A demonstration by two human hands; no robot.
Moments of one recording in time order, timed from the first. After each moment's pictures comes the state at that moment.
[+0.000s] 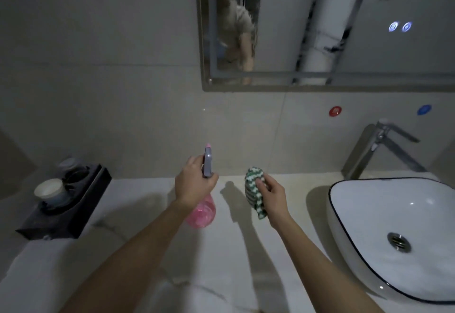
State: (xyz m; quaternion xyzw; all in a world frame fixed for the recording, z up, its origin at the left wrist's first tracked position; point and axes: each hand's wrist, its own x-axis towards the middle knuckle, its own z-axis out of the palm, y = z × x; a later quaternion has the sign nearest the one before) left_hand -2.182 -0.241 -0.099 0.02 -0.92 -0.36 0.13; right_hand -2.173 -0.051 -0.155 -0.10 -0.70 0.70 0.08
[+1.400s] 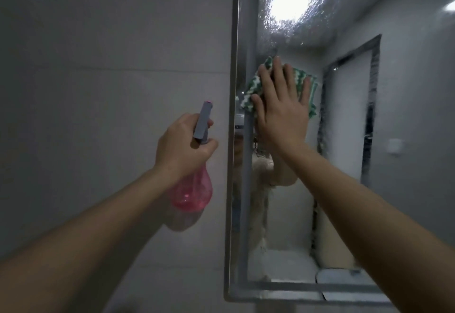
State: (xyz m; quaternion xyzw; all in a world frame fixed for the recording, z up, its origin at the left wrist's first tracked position) left_hand -2.392 -0.310 0.287 -0.18 -0.80 -0.33 0.48; right_hand -2.458 -0.120 0.332 0.12 -0.69 0.02 0.72
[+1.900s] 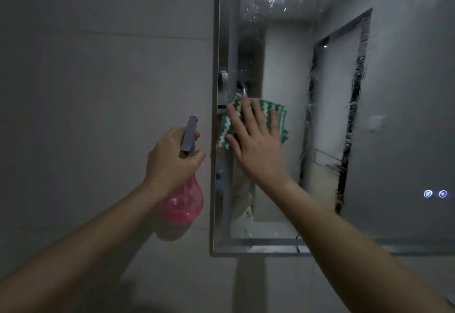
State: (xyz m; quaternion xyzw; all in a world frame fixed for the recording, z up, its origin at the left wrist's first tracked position) left_hand -2.380 -0.297 0.215 -0.13 -0.81 -0.38 0.43; right_hand -2.440 -0.113 0.218 0.18 -0.76 -0.04 0.62
